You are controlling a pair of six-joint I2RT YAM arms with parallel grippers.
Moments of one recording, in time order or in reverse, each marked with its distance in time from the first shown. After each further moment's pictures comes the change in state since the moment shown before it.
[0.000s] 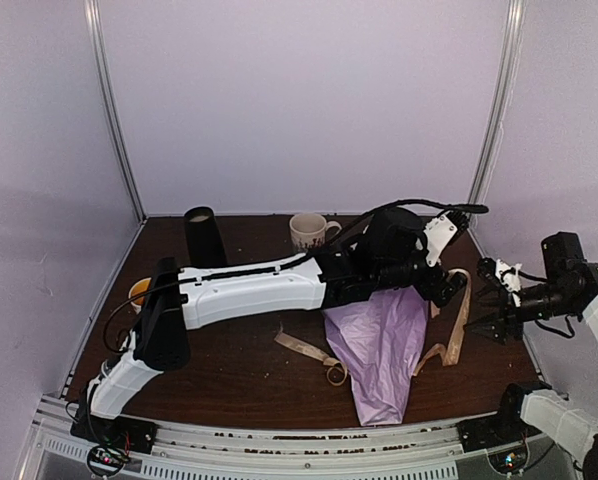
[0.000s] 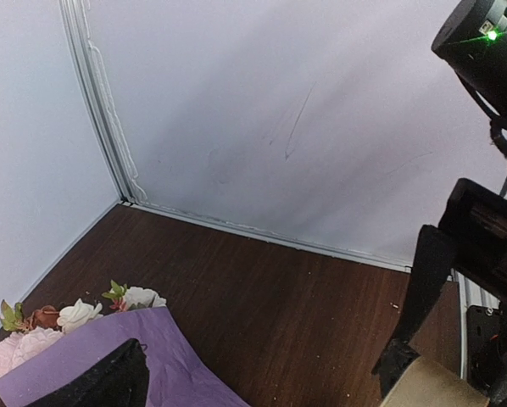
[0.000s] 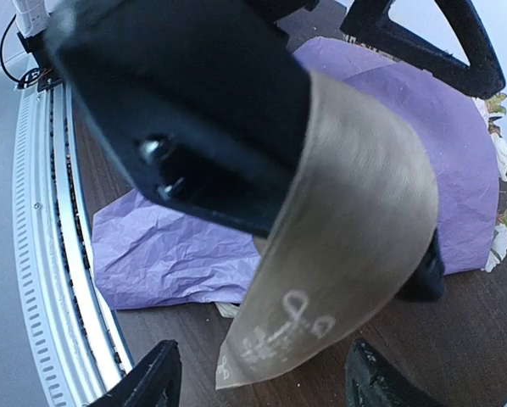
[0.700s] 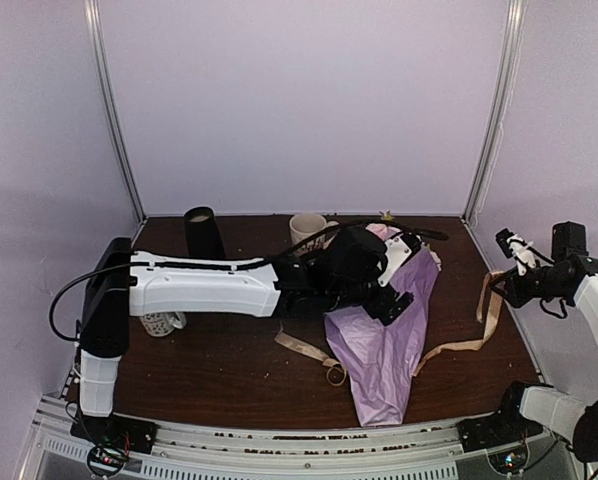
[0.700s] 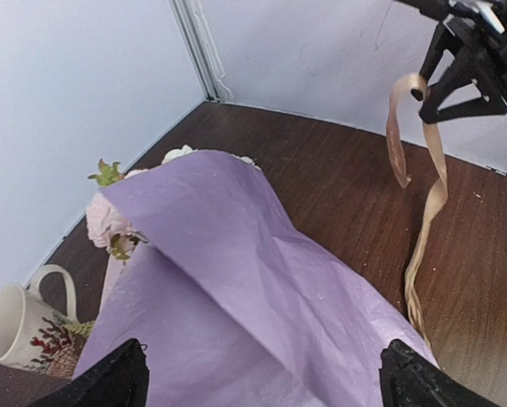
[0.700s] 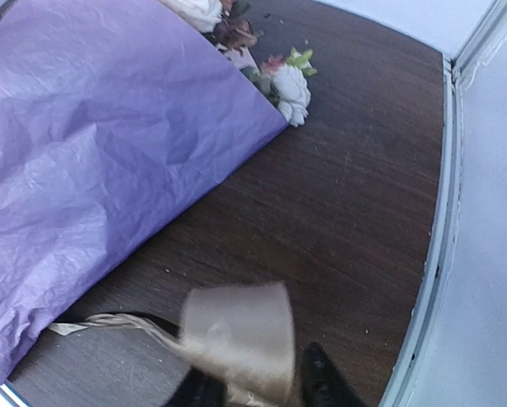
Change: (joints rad) left arm 0.011 -0.317 -0.543 -0.001 -0.236 0.022; right arm -0.211 0.142 -0.046 0.388 0.327 0.421
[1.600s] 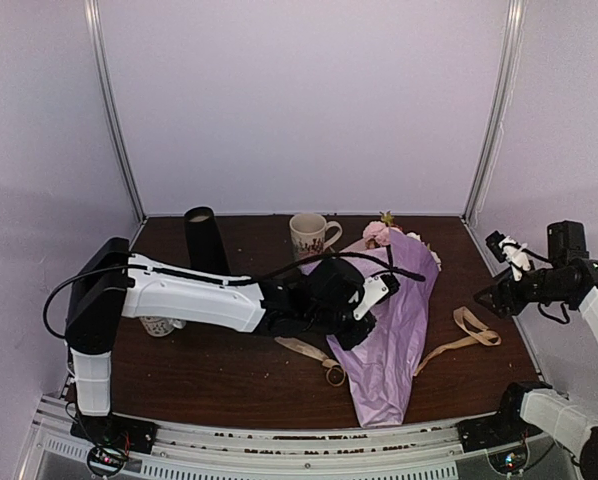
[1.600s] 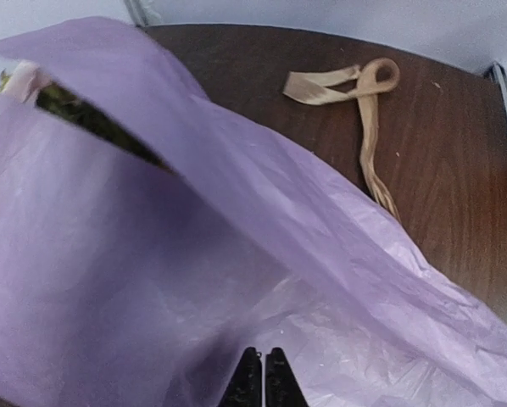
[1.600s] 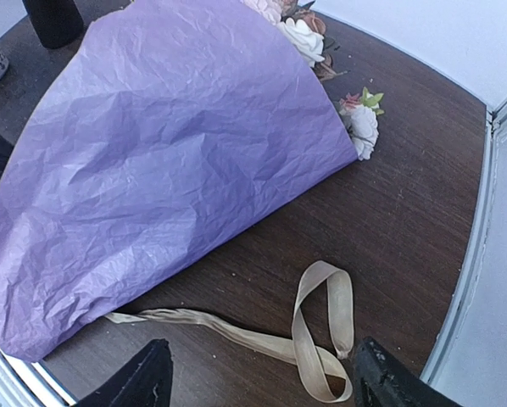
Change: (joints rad) left arm 0.017 -0.087 -0.280 0.016 0.154 -0.008; right arm 0.140 -0.101 0.035 -0.129 0.014 -0.005
